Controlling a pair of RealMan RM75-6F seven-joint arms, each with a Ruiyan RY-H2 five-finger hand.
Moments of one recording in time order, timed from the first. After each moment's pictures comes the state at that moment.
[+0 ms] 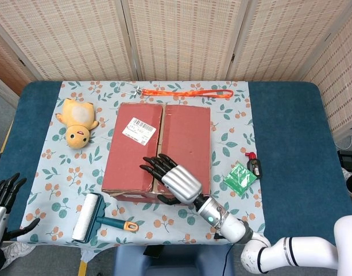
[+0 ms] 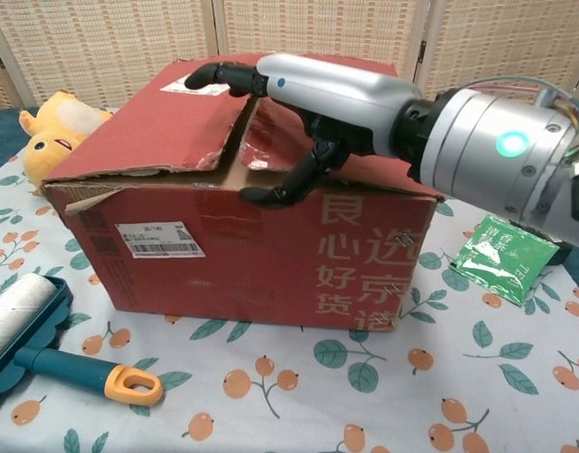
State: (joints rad) left arm -0.04 -1.04 0.02 -1.65 1.65 1.61 -0.17; right arm 0.80 -1.54 0.23 -1.82 -1.31 0.98 -0.29
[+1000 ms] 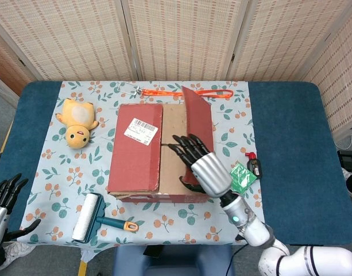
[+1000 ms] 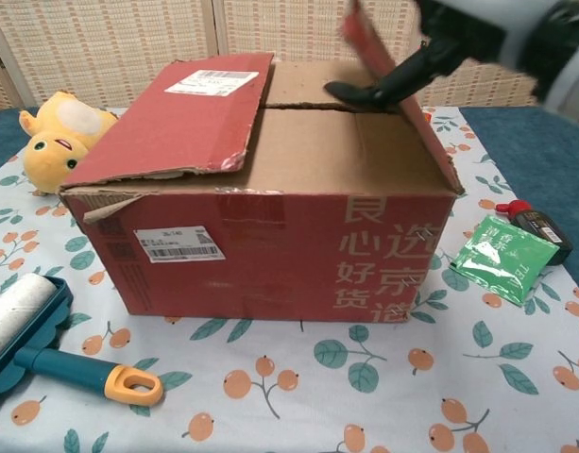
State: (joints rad) left arm -0.03 -1.03 0.02 -1.65 1.68 1.62 -0.18; right arm 0.65 -1.41 0.19 -1.93 -1.44 1.28 -0.35
